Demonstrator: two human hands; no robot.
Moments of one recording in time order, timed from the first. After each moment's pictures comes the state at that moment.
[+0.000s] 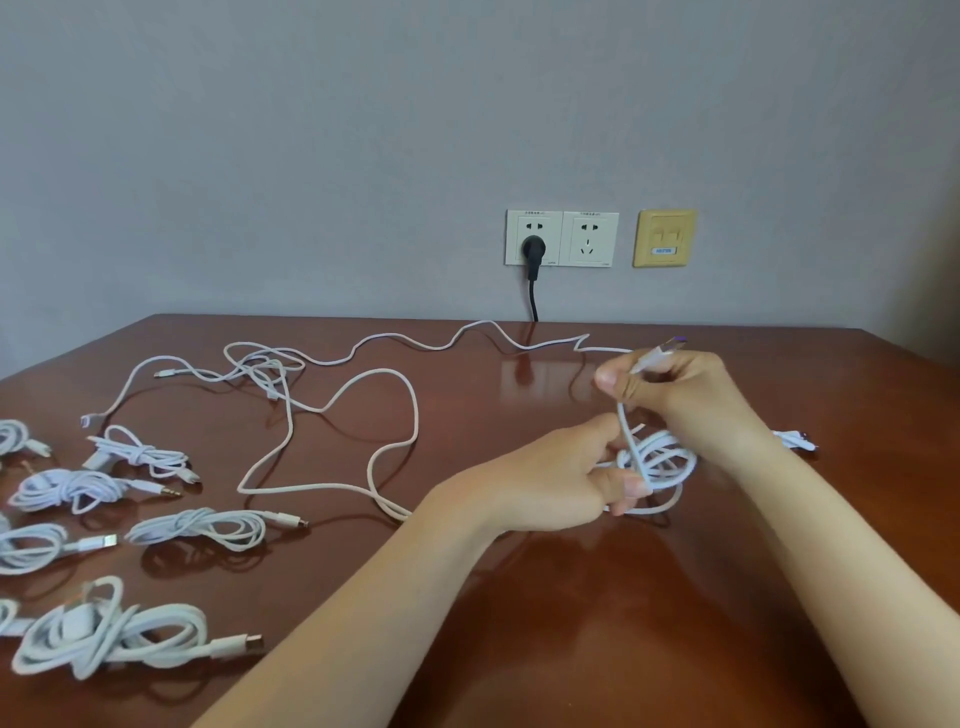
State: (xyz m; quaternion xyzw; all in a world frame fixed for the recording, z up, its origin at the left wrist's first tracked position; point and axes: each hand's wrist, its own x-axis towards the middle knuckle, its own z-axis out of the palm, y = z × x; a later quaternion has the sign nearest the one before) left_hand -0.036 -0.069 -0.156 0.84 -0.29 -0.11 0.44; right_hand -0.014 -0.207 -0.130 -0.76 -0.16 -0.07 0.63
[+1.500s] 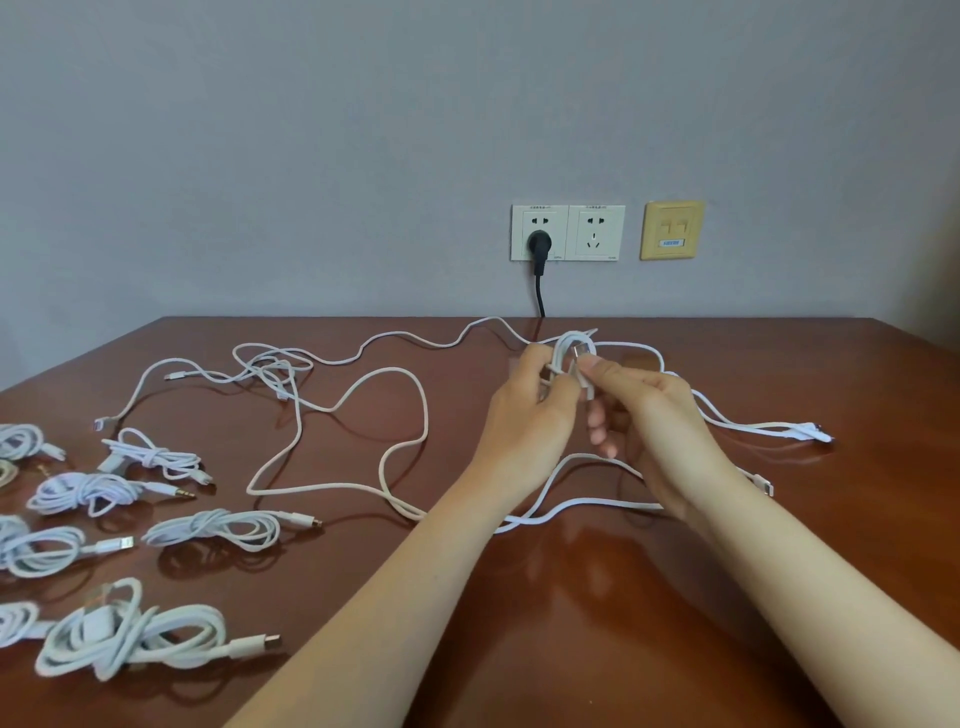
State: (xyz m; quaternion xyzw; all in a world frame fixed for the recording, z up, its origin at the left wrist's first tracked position) left_hand -0.022 -0.065 -0.159 0.77 -0.10 0.15 0.61; right_hand -0.023 -0.172 -0.147 -0.66 -0.09 -0.03 0.75
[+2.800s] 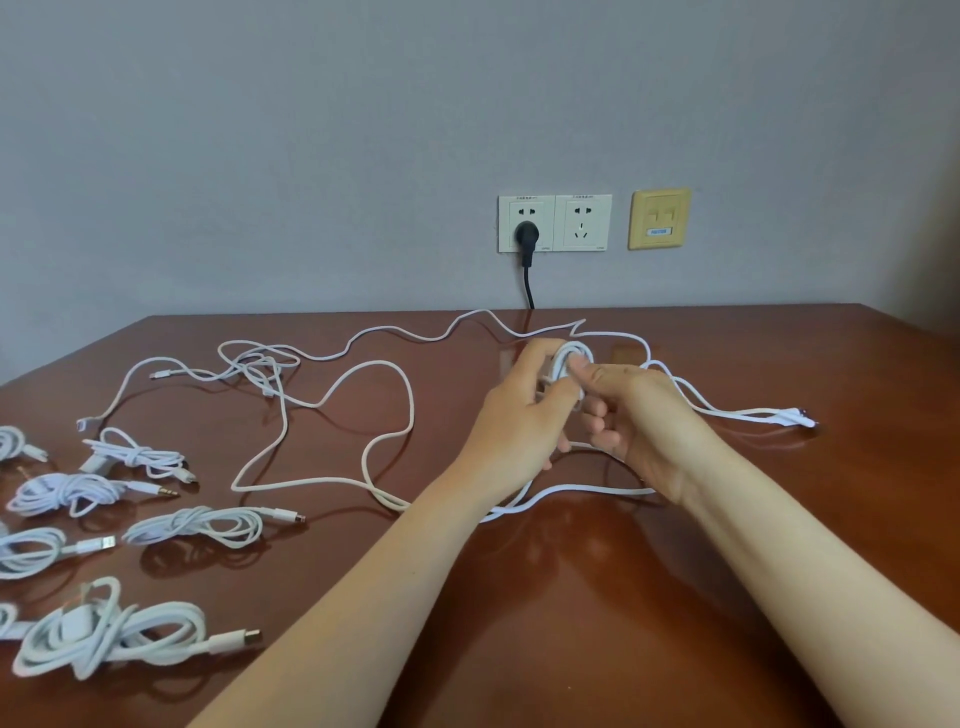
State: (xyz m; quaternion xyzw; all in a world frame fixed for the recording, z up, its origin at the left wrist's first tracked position) left_hand -0.023 -0.066 -0.161 0.79 -0.14 0.09 0.58; right_hand -0.014 -0.183 -0.148 -0.64 -0.06 0.07 0.77
